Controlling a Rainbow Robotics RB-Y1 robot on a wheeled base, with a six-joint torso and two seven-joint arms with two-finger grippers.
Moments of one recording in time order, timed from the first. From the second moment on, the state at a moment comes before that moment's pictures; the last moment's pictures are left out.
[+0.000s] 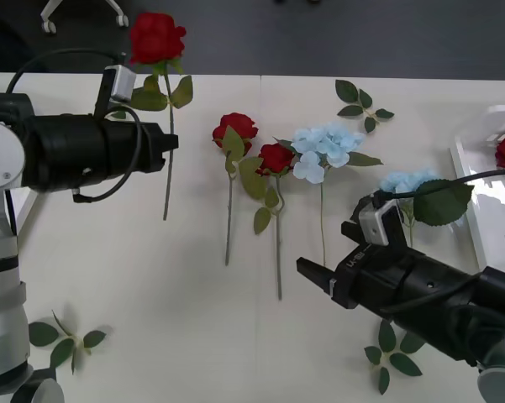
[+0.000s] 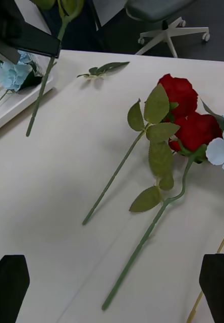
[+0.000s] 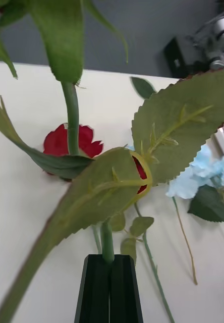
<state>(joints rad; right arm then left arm) 0.23 -0.80 0.41 -2.32 -0.78 0.43 1.66 -0.35 0.17 0.26 -1.92 0.92 1.41 -1.83</state>
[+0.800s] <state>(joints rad) 0.13 -0.80 0.49 -2.29 -0.97 0.36 1.67 -0.24 0.17 0.33 -1.92 1.58 1.48 -2.52</state>
